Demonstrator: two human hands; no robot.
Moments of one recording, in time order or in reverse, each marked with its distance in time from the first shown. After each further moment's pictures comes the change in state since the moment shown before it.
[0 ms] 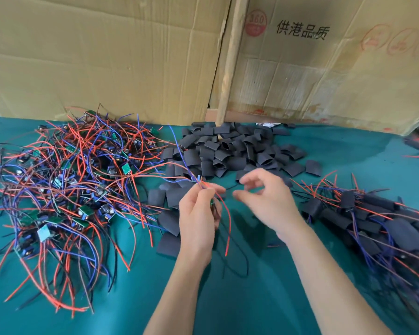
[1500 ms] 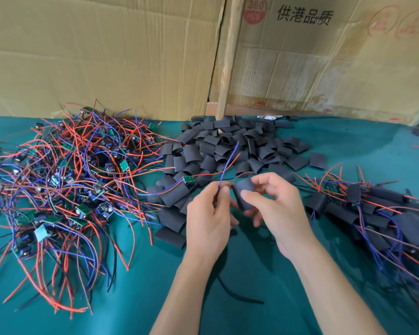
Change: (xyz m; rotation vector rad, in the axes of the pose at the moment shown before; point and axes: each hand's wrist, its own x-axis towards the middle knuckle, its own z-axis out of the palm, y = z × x) left_hand -0.001 -0.016 0.002 0.414 -0.093 0.151; right_hand -0.023 0.012 0.007 0.475 0.034 0.002
